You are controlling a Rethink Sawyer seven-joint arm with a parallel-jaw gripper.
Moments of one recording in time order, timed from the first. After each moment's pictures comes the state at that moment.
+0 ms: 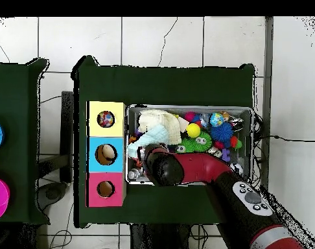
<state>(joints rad) -0.62 -0.63 0.47 1.93 -0.38 0.24 1.61</state>
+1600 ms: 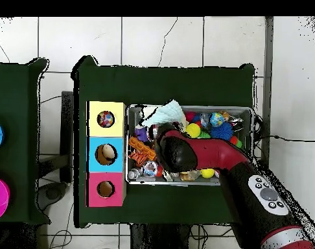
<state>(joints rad) -0.66 -0.64 0.49 1.80 -0.42 0.18 1.61</state>
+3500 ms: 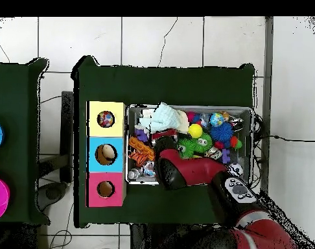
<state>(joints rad) -0.50 -0.44 0.21 1.78 -0.56 -0.40 1.61</state>
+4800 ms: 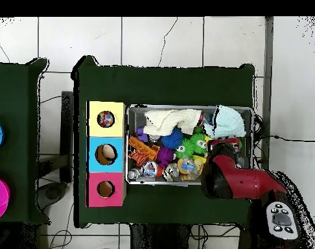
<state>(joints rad) -0.46 -0.54 -0.17 1.64 -0.61 -0.23 1.61</state>
